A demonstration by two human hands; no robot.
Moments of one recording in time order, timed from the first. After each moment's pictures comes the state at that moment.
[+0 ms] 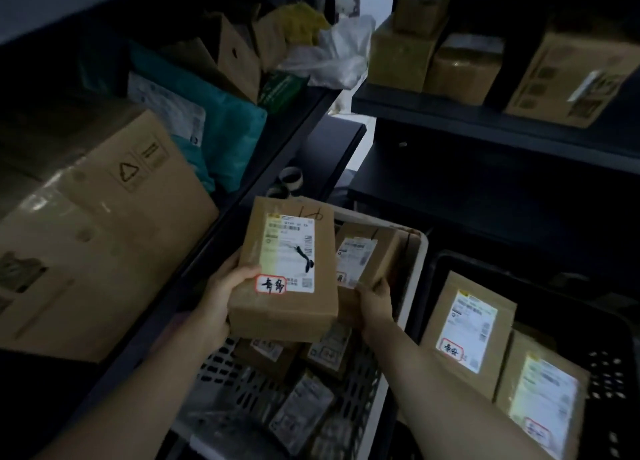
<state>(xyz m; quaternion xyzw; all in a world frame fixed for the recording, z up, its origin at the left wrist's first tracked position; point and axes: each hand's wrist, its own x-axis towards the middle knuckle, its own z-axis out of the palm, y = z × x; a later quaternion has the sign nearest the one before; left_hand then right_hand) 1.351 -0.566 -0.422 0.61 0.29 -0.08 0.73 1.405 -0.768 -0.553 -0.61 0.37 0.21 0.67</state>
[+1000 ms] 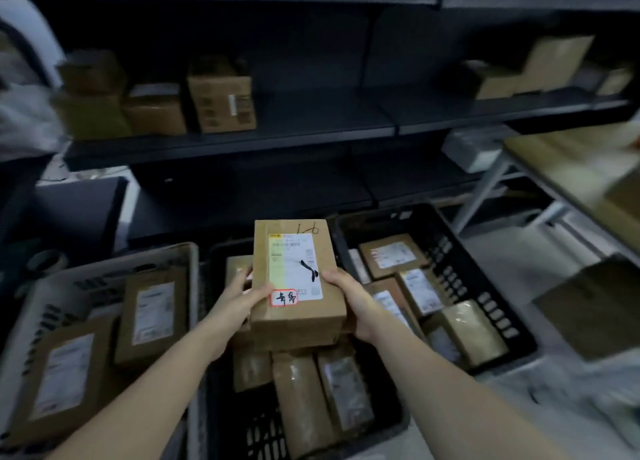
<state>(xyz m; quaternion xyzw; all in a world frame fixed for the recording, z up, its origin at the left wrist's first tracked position) 1.272 -0.853 -0.385 0.74 -0.05 -0.33 0.59 1.187 -1.037 -0.428 -0.53 0.35 0.08 0.77</state>
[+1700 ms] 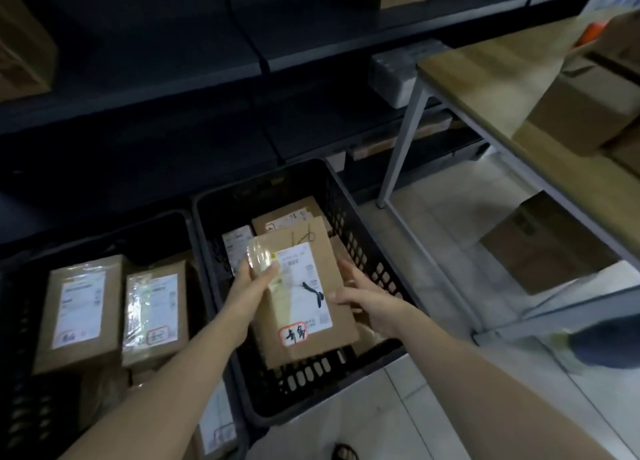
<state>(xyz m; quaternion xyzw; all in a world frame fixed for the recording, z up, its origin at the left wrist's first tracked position) 1.157 -1.157 -0.475 0.74 -0.03 -0.38 0.55 1.025 -1.319 -0.507 -0.55 0.36 0.13 0.74</state>
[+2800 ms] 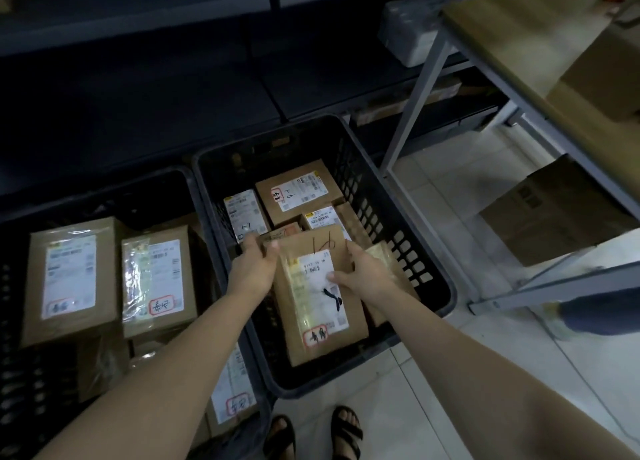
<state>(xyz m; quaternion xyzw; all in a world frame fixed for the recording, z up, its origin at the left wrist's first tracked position) 1.187 -1.139 -0.524 0.88 -0.08 -0.34 0.33 1.061 -1.279 -0.540 -0.79 0.40 0.12 0.45</state>
